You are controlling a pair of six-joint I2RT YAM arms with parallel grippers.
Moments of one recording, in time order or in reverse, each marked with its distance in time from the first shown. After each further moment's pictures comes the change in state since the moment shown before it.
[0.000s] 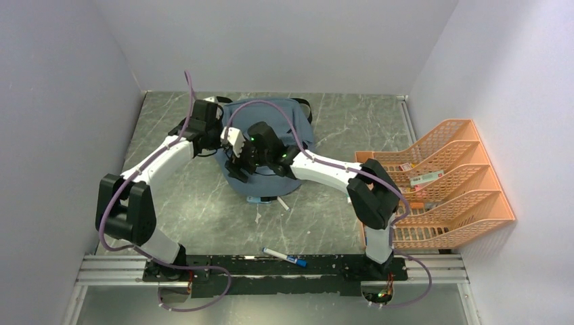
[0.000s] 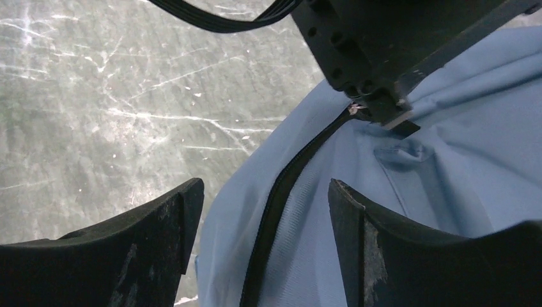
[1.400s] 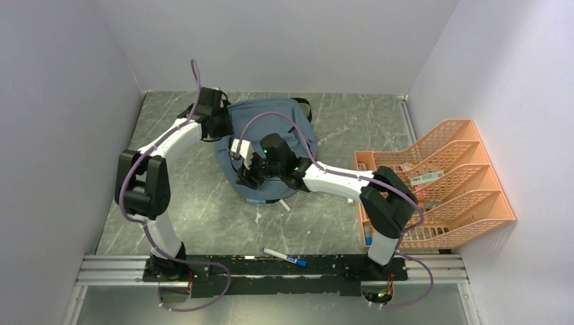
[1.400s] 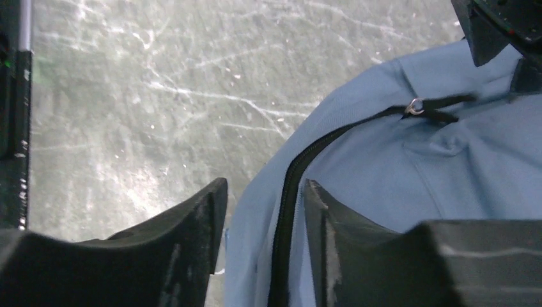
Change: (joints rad) left arm 0.036 0.261 0.229 -0.041 0.043 -0.010; right arm 0.010 -0.114 -0.243 0.162 -0.071 -0.029
